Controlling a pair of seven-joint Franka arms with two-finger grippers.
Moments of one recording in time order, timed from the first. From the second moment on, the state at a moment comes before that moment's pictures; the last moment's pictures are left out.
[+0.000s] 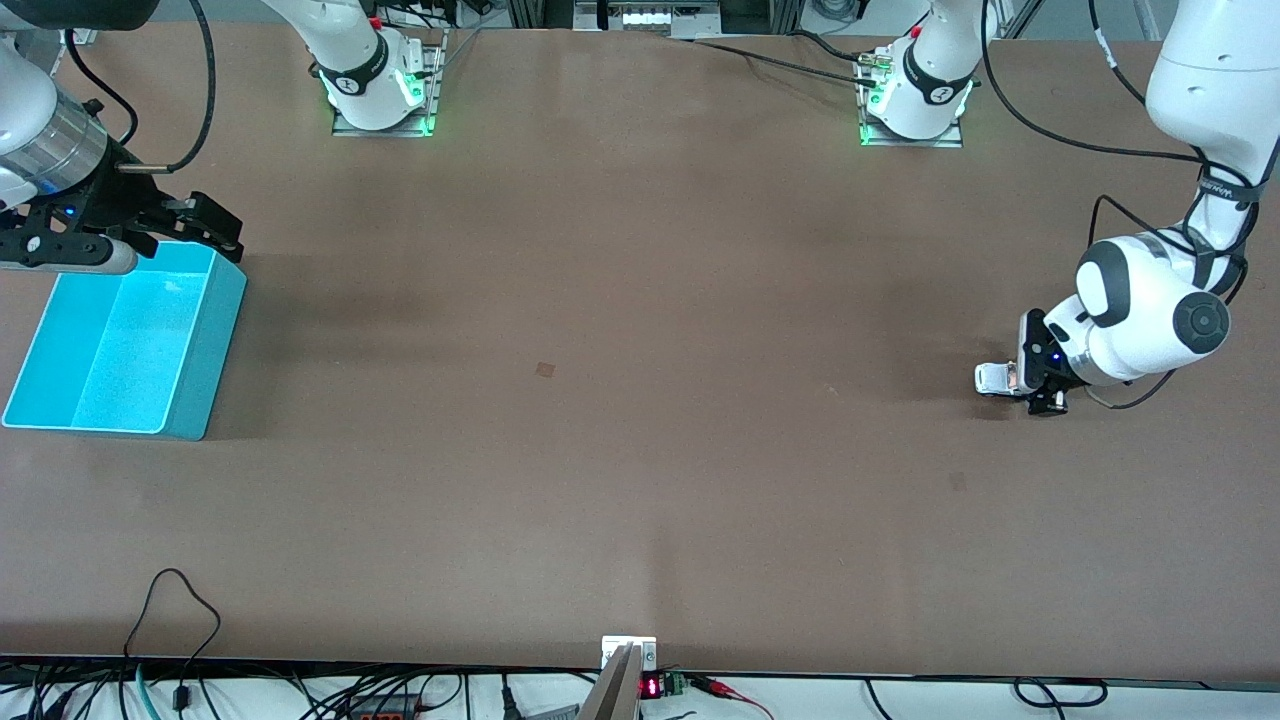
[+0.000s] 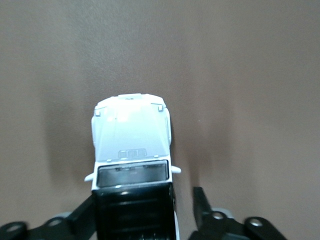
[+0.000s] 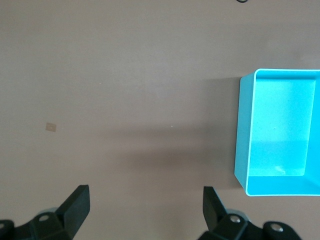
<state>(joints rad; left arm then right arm) 0.28 0.54 -0.06 -2.04 0.02 2.47 1.92 0.05 -0.02 0.06 -1.68 -0.03 1.67 0.16</state>
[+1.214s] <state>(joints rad) 0.24 0.44 -0.07 -1.61 0.02 1.68 1.44 0.05 -0.02 0.06 -1.68 -0.03 1.67 0.16</state>
